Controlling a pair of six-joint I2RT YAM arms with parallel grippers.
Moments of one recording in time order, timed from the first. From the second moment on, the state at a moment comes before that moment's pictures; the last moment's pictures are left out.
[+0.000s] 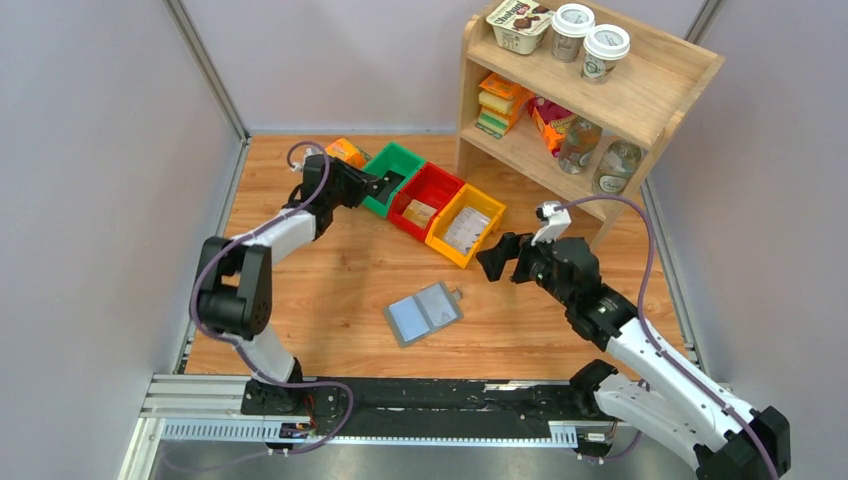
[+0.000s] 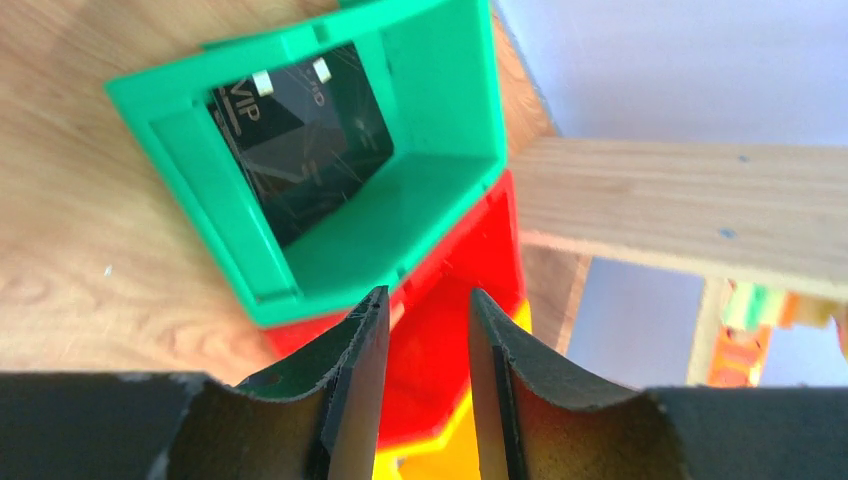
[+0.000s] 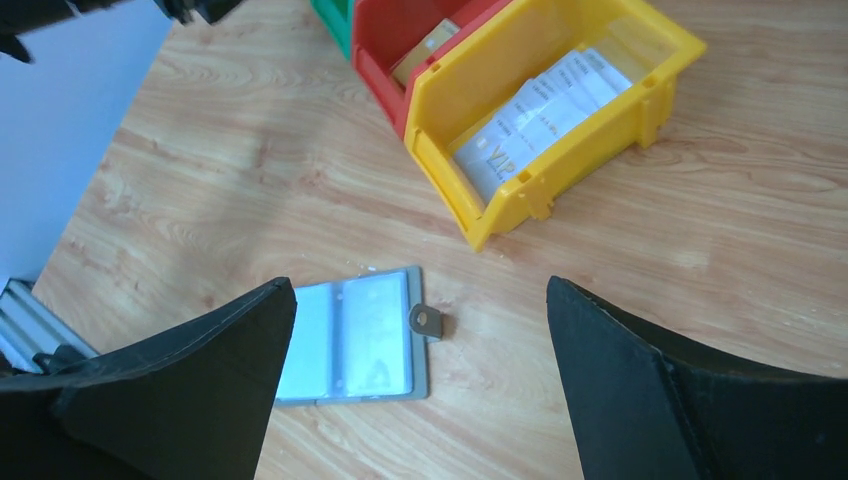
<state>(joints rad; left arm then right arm) -0.21 1.74 1.05 0.22 0.10 -1.15 0.60 0.77 0.57 -0.09 0.02 0.45</state>
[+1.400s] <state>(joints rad) -0.80 1.25 0.65 -0.40 -0.06 -0.82 1.01 1.61 0.95 -0.35 0.19 0.55</state>
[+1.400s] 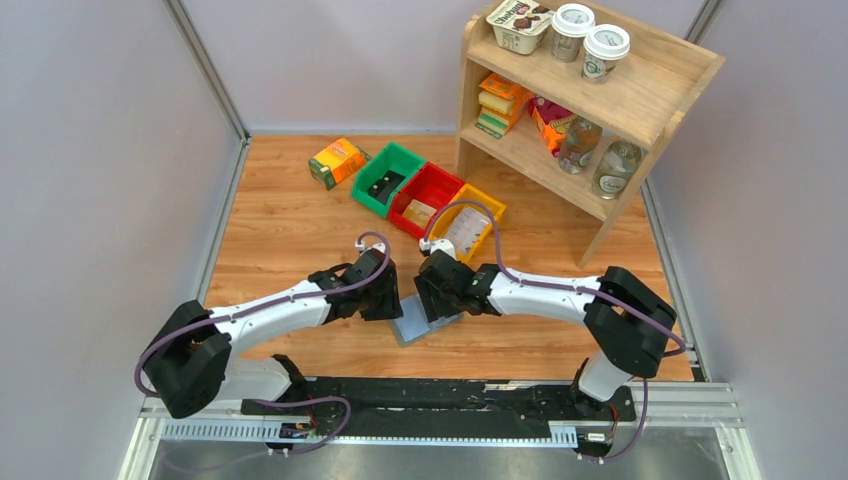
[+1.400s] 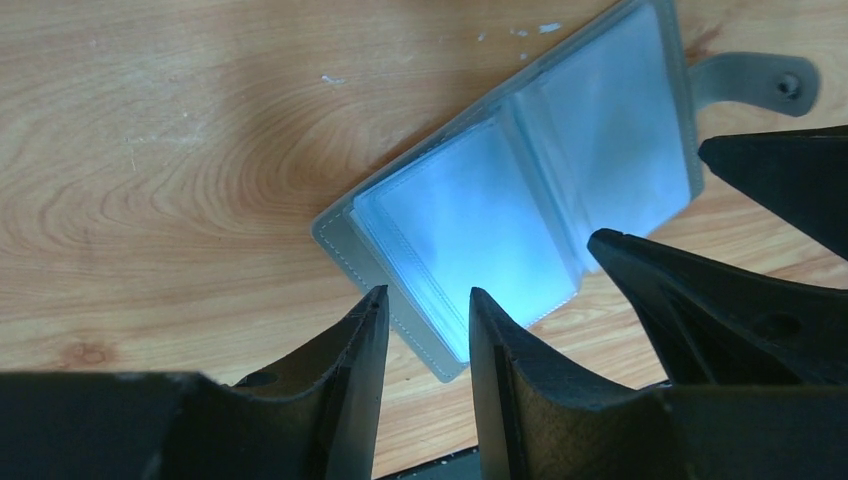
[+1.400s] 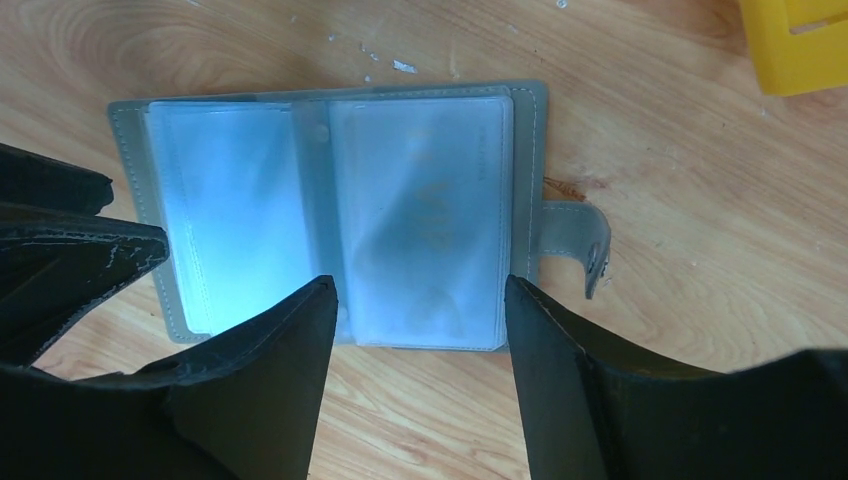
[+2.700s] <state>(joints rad) -0.80 1.34 0.61 -0.33 -0.04 -0.85 0.98 1.62 0.95 -0.34 0.11 0.56</state>
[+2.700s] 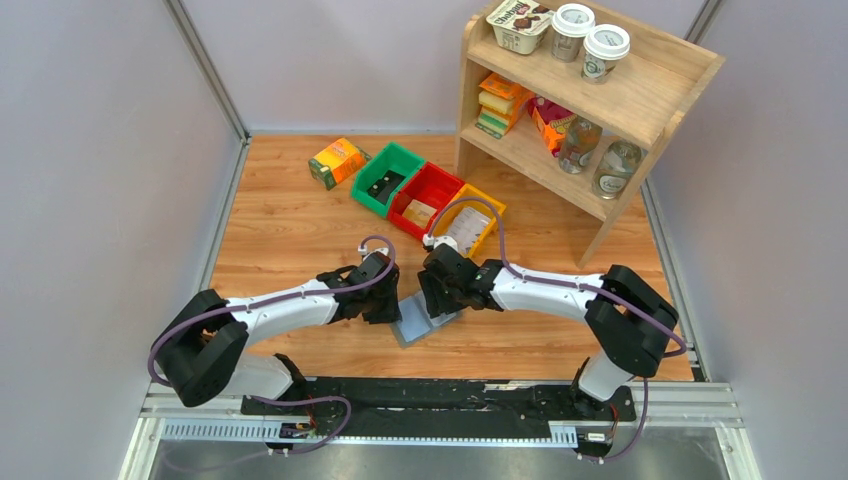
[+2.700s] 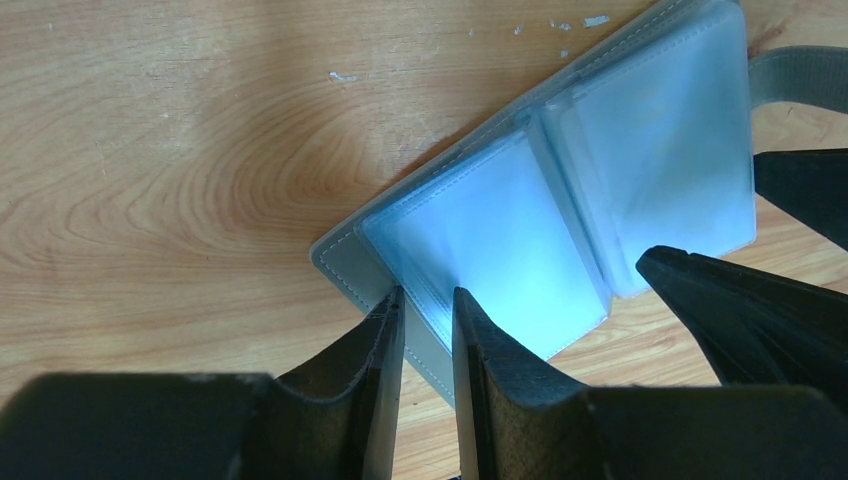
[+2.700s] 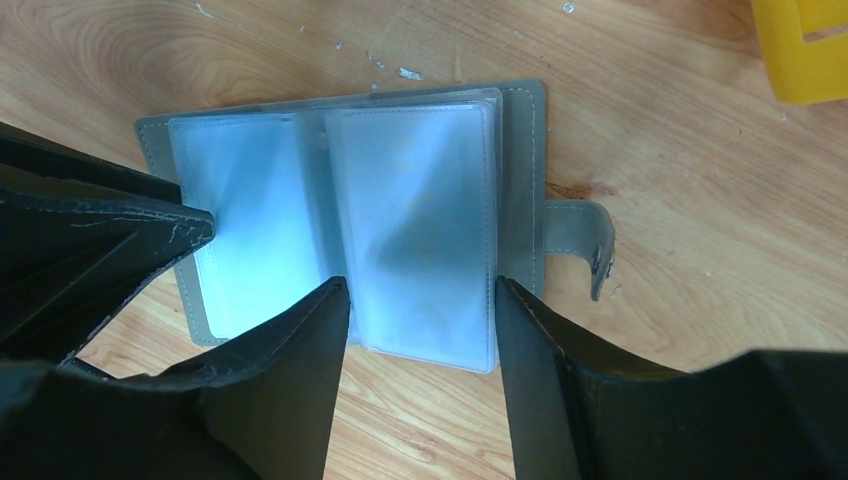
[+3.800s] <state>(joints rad) -0.80 1.34 0.61 -0.30 -0.03 -0.86 0.98 1.55 0.93 -0.22 -0.19 0.55</state>
